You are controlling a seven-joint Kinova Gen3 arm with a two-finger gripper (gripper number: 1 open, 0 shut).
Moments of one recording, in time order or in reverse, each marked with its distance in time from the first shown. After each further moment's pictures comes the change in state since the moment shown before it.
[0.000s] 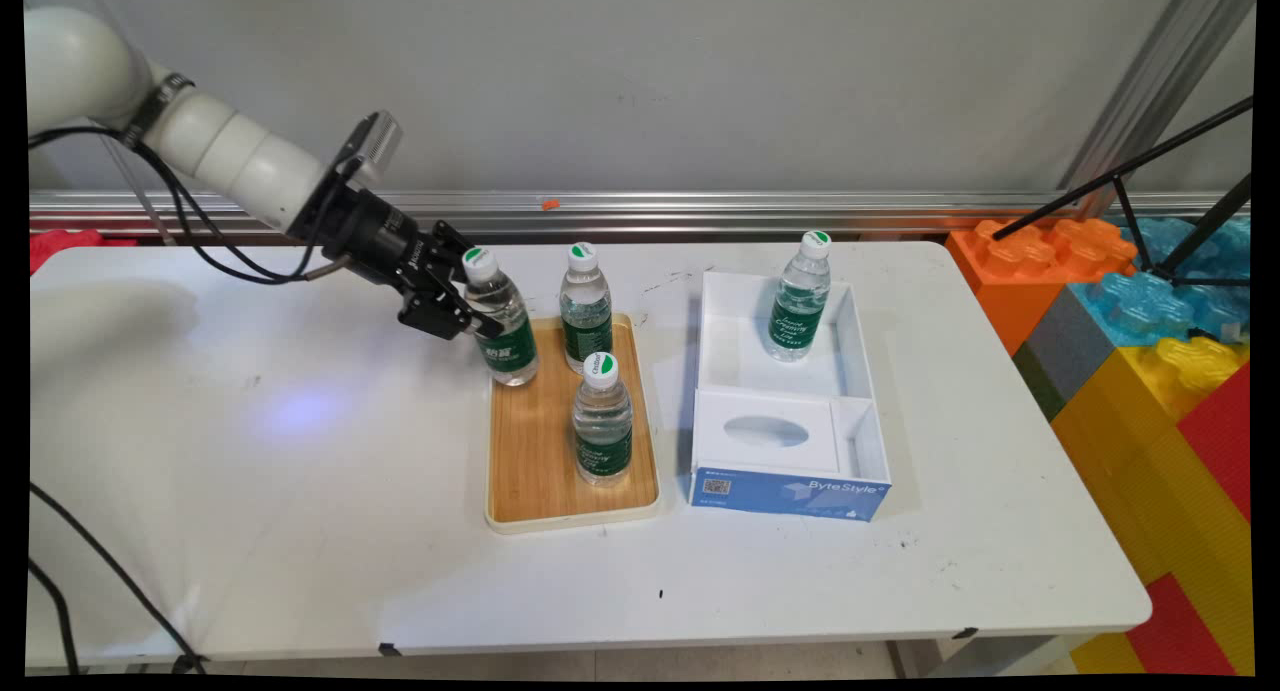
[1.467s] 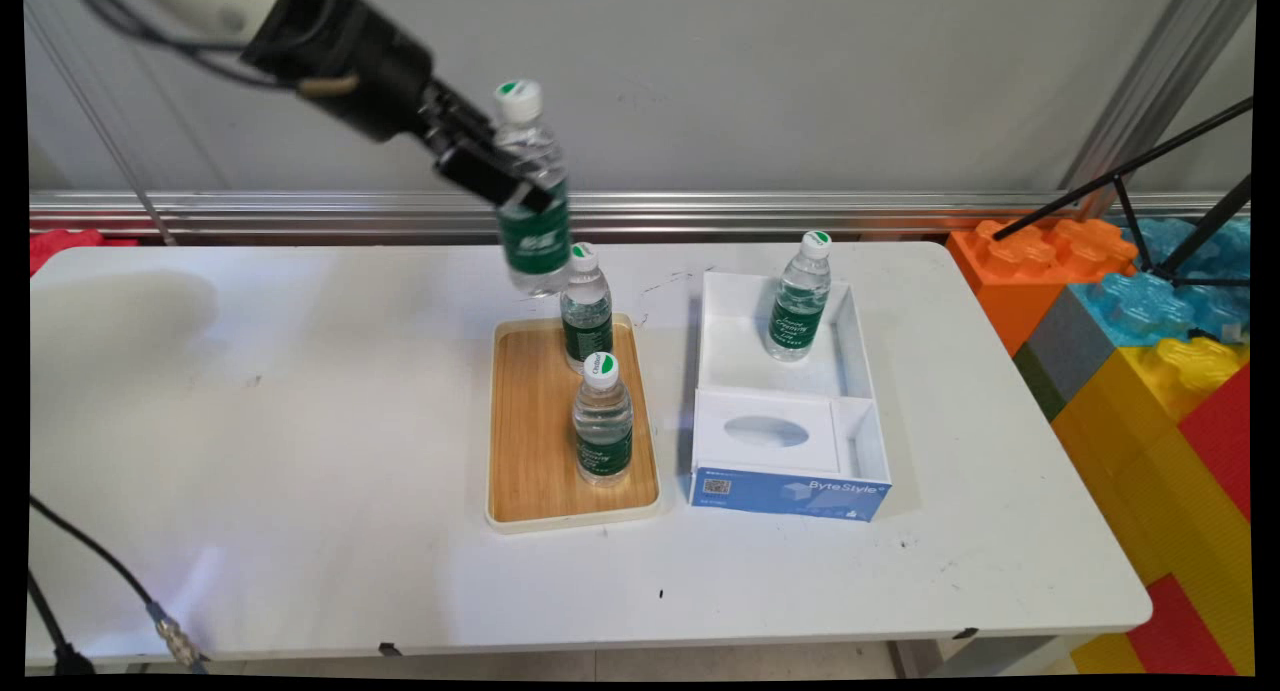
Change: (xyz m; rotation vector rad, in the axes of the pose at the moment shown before) arm 0.188 0.086 -0.079 0.198 -0.042 -0.280
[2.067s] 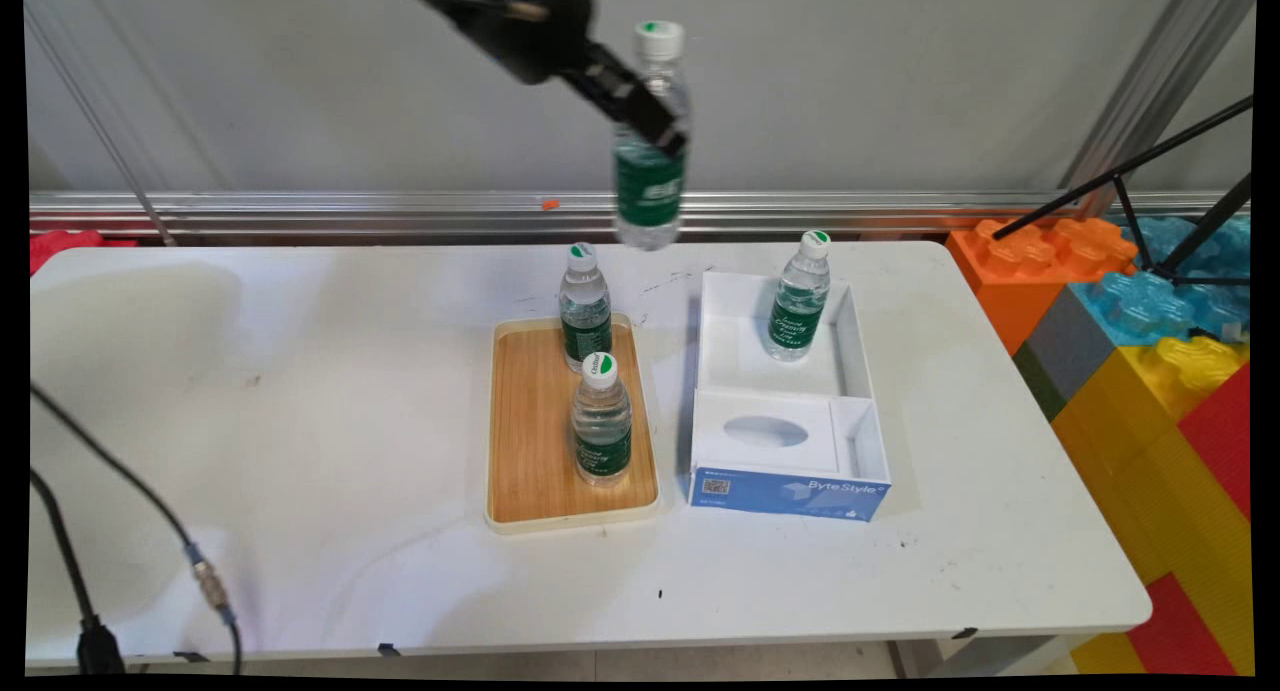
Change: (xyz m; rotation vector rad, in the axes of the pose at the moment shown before) arm 0.109 0.044 0.042 0.098 -0.012 -0.104
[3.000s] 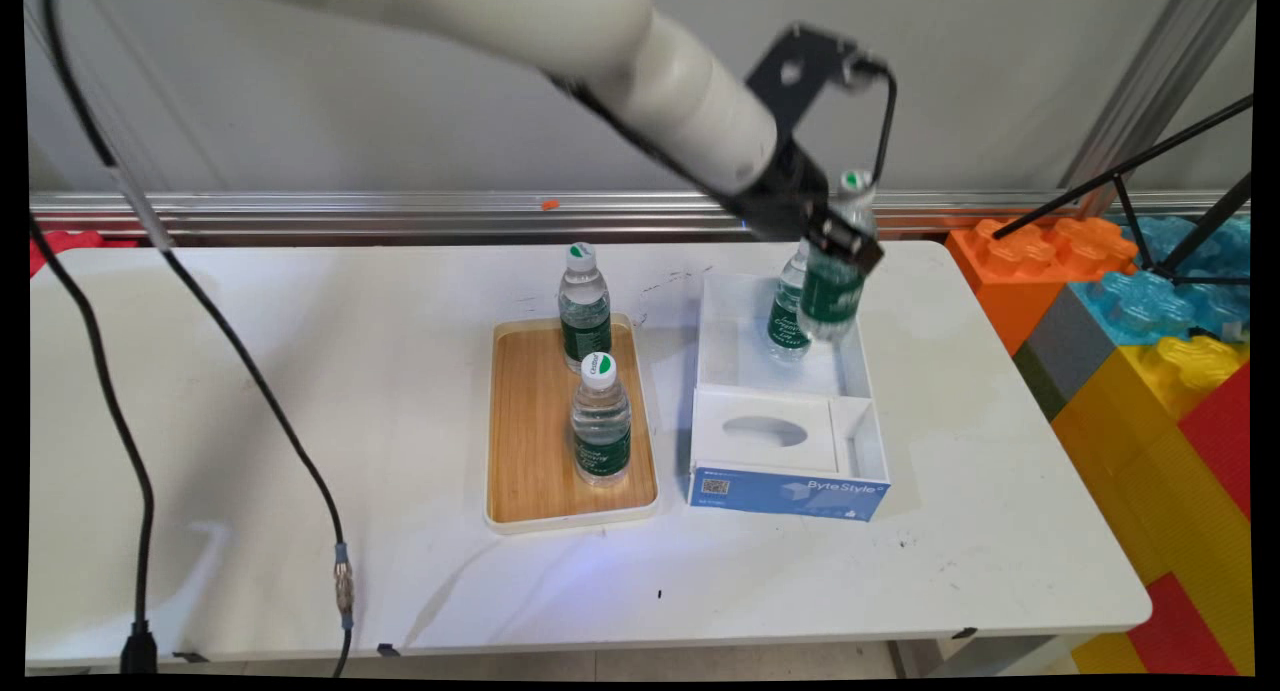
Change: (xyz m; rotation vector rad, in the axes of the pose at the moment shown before) arm 0.029 0.074 0.212 -0.013 0.061 -0.067
